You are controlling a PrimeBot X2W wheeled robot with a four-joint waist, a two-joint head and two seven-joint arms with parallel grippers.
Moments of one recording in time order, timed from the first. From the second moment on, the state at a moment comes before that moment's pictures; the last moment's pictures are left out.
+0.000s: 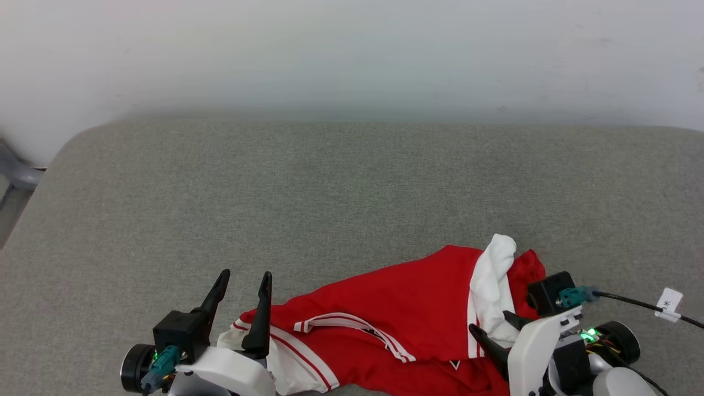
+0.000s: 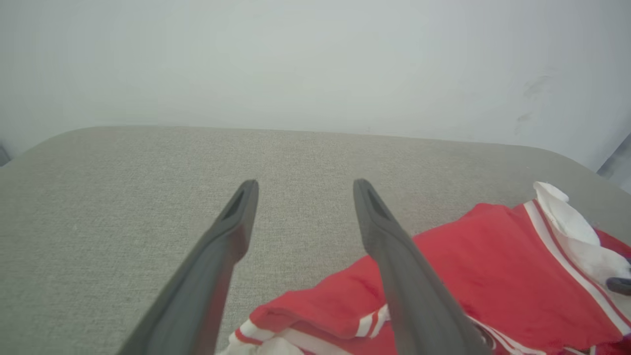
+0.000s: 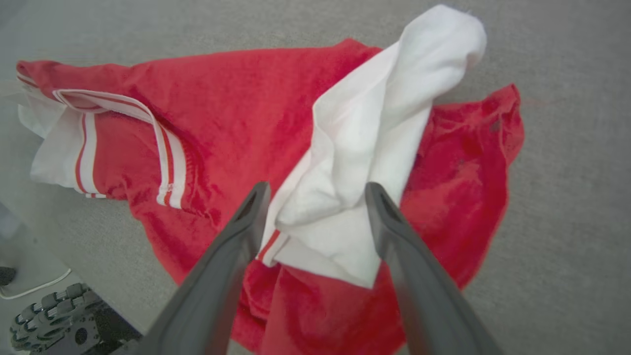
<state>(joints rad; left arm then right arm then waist) -0.03 0.25 -0.32 0.08 -0.39 0.10 -0.21 -0.08 -0.21 0.25 0.09 0.36 0.13 0.48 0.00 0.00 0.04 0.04</state>
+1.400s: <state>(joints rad) -0.04 0.25 -0.32 0.13 -0.44 0.10 -0.22 0.02 -0.12 -0.36 0.31 0.33 0.13 0.12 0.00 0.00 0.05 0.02</state>
